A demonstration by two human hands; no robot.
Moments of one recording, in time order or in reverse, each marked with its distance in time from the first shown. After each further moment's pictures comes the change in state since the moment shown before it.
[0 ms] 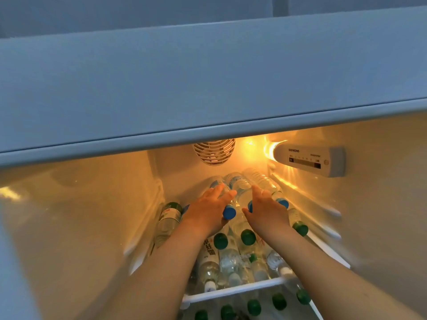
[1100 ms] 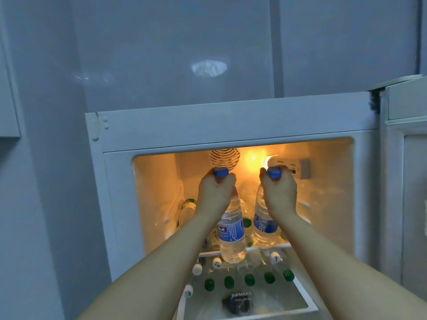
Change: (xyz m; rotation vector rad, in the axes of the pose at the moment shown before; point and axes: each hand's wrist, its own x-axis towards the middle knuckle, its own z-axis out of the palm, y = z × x) left_hand -0.129 0.096 -0.120 -1.223 0.596 -0.324; right_hand -0.099 -0.027 -0.127 0.987 0.441 0.087
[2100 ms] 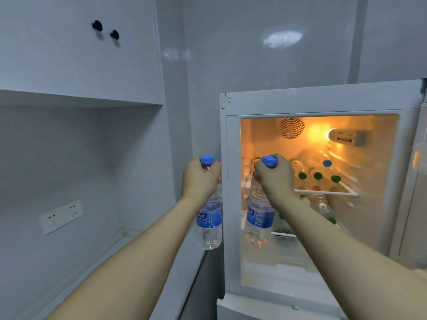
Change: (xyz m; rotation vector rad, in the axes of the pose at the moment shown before) left_hand -0.236 0.104 -0.219 0.336 0.416 -0.057; right_hand -0.247 -0.170 -0.030 0.178 -0.394 0.060
